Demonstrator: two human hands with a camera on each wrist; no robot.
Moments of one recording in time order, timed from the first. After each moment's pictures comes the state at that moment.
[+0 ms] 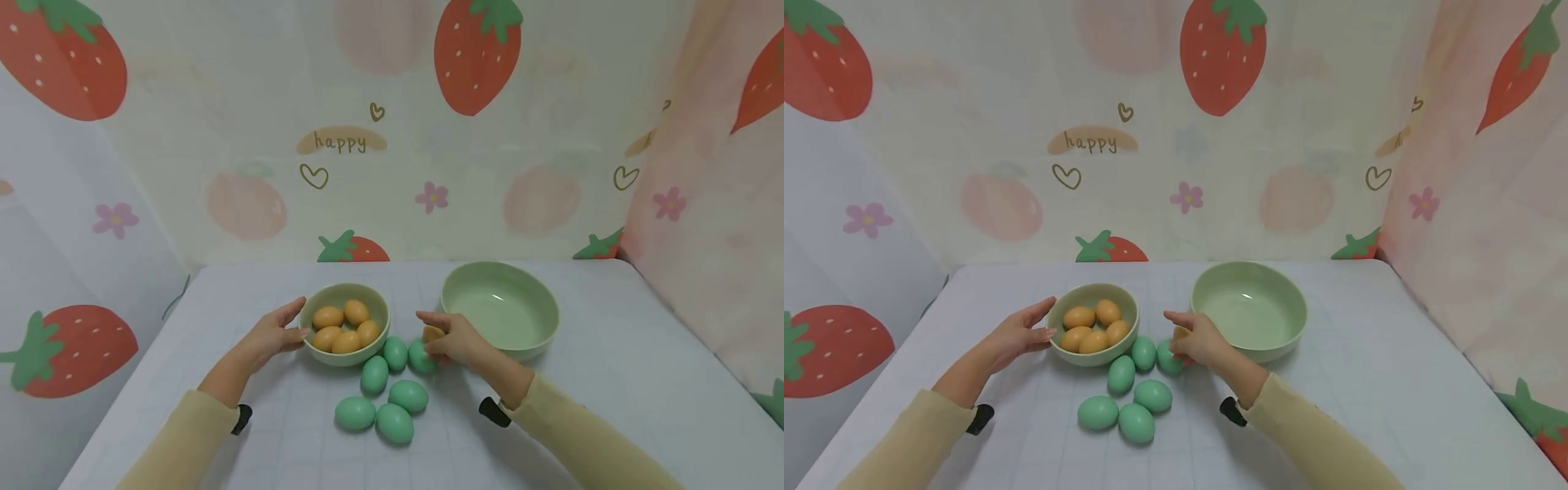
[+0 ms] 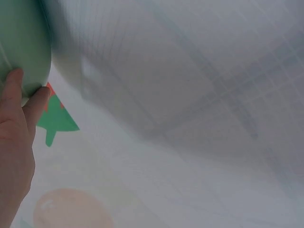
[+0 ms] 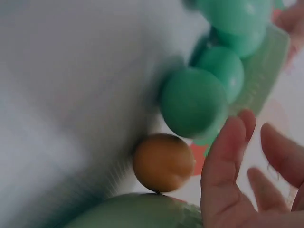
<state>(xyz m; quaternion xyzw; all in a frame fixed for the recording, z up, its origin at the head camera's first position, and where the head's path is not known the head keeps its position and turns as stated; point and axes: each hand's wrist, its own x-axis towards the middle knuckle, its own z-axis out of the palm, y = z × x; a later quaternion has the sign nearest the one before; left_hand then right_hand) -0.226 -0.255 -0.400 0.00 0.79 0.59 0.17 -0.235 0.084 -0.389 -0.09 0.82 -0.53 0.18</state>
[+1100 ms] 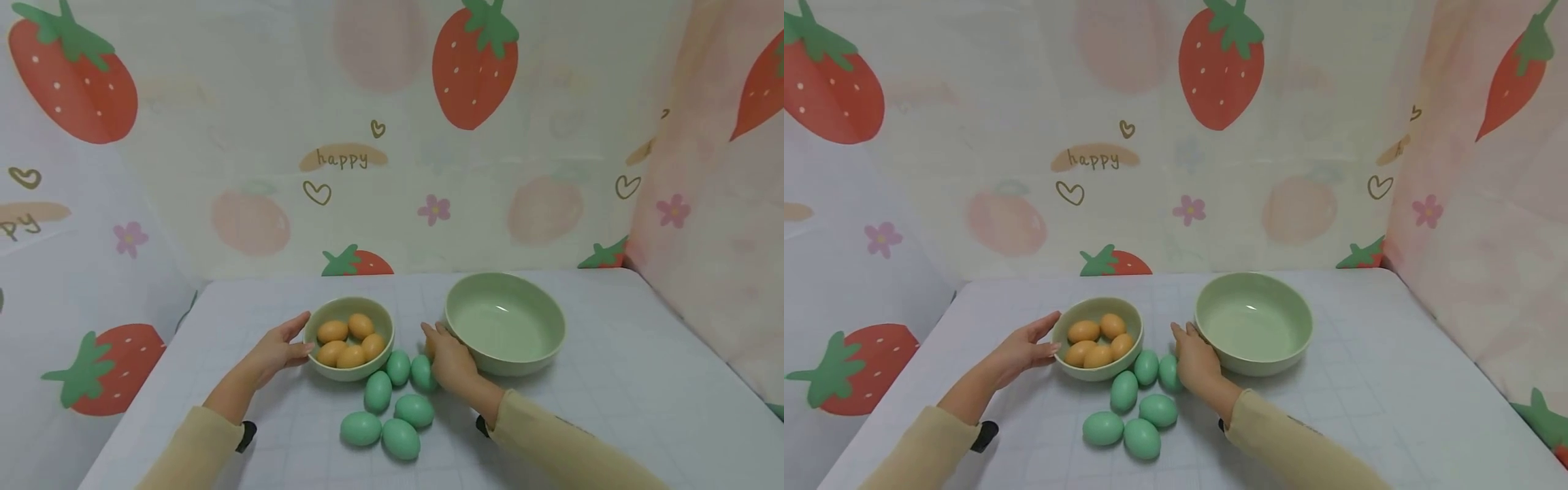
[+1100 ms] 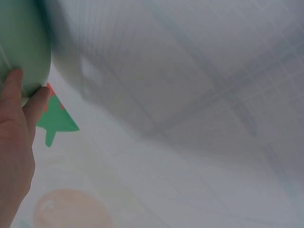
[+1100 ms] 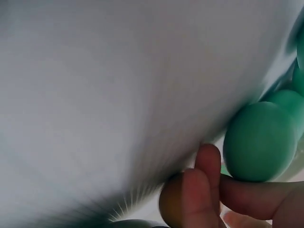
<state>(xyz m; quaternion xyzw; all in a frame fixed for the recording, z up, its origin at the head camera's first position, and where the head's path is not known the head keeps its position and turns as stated) -0.225 -0.255 -0.399 -0.01 0.79 0.59 0.16 -0.238 0.056 -0.421 -0.13 0.96 -0.24 -0.01</state>
